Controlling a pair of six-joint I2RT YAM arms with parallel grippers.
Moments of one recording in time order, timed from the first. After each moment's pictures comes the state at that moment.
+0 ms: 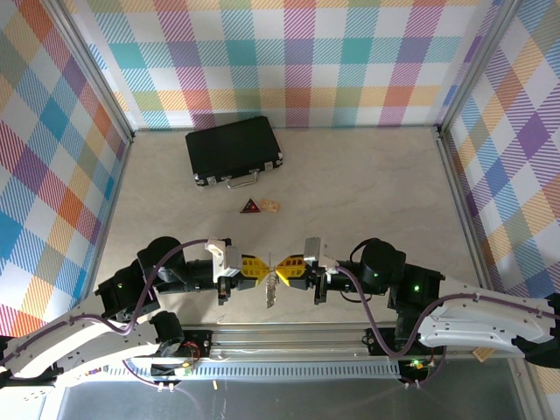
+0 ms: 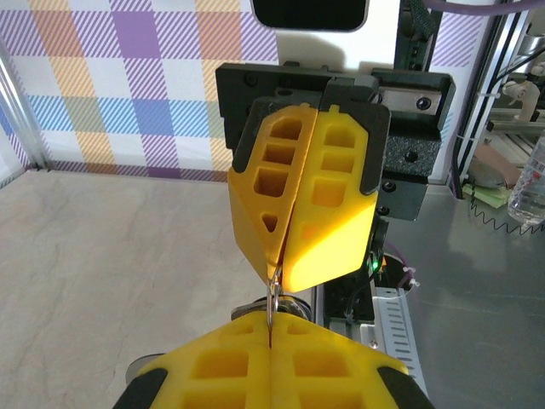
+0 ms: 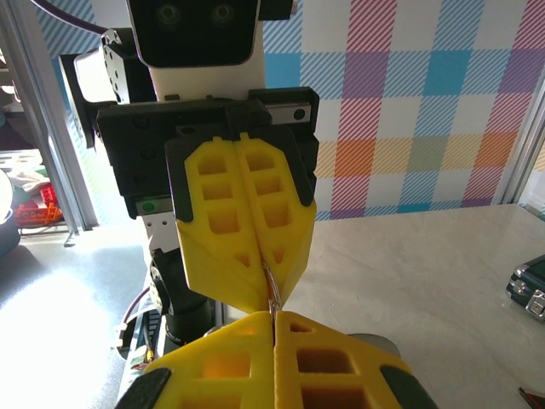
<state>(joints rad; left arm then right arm) -1.06 0.62 0.80 -0.34 0.35 0.07 1.28 0.79 0.76 -0.02 -0.15 -0.03</state>
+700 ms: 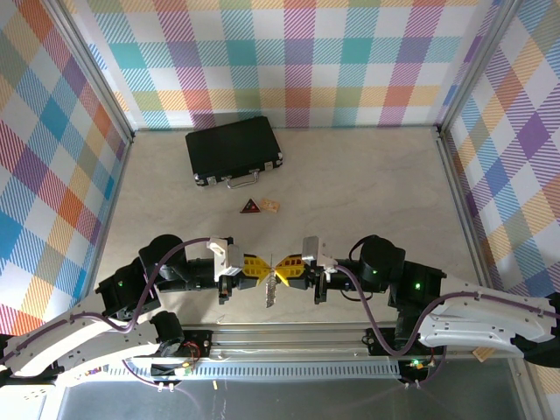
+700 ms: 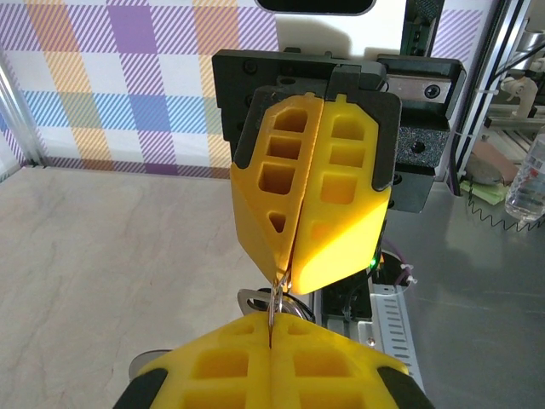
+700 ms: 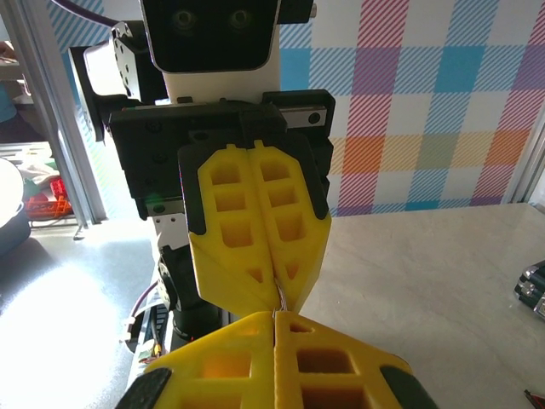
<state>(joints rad) -1.06 0.63 0.82 -0.36 0.36 0.07 1.28 0.81 0.80 -0.06 -0.18 -0.04</state>
